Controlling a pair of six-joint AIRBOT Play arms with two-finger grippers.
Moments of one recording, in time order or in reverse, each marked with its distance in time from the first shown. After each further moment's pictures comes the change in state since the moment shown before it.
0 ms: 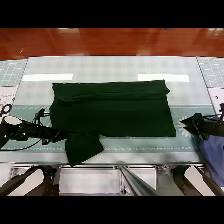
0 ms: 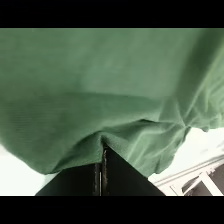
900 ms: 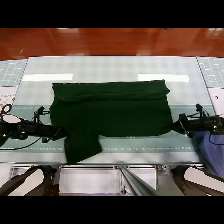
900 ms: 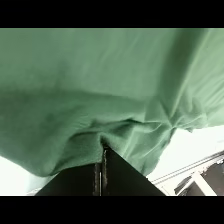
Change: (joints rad) left arm 0.012 0.005 0.026 -0.027 -0.010 0.012; right arm 0.174 -0.320 0.072 0.085 0.007 -0.108
